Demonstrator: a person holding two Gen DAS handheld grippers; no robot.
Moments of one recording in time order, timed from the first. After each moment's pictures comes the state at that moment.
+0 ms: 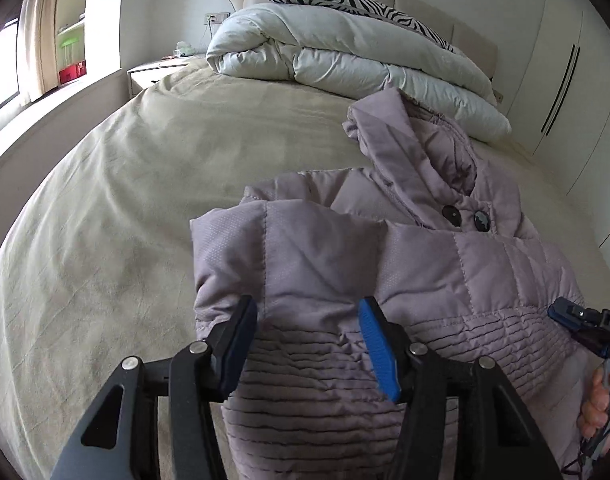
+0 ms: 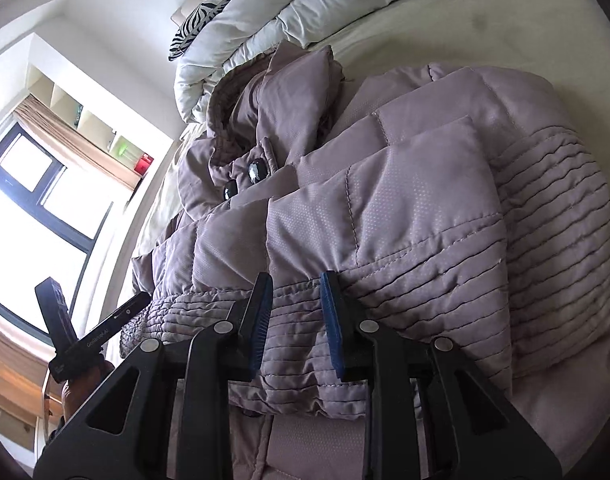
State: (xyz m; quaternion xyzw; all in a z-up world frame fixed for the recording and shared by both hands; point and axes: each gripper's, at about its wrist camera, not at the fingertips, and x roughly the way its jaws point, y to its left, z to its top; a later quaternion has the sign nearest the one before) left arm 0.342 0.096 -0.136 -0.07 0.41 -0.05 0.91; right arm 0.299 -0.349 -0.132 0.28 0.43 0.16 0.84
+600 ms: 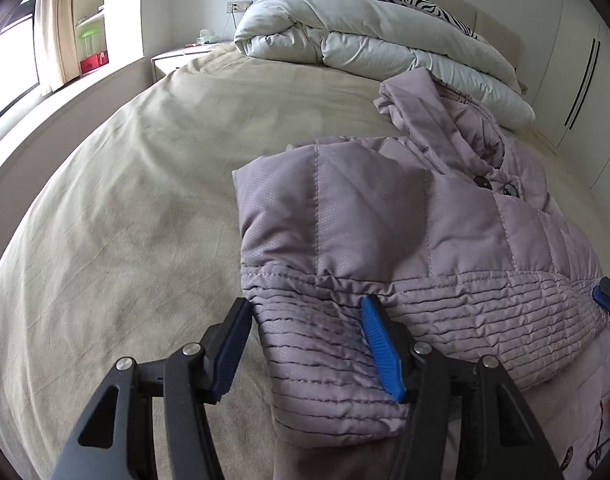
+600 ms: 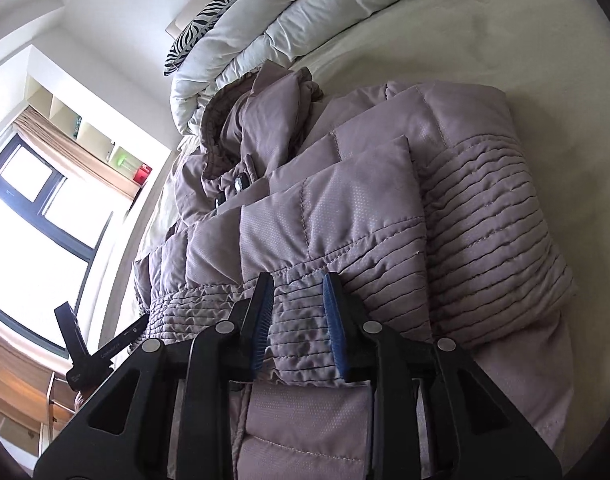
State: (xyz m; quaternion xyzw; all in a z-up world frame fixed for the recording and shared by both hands) left arm 0.326 0.096 -0.161 -0.04 0.44 -0.01 0.90; right arm 0.287 -0.388 -0.122 0.29 0.42 0.14 0.85
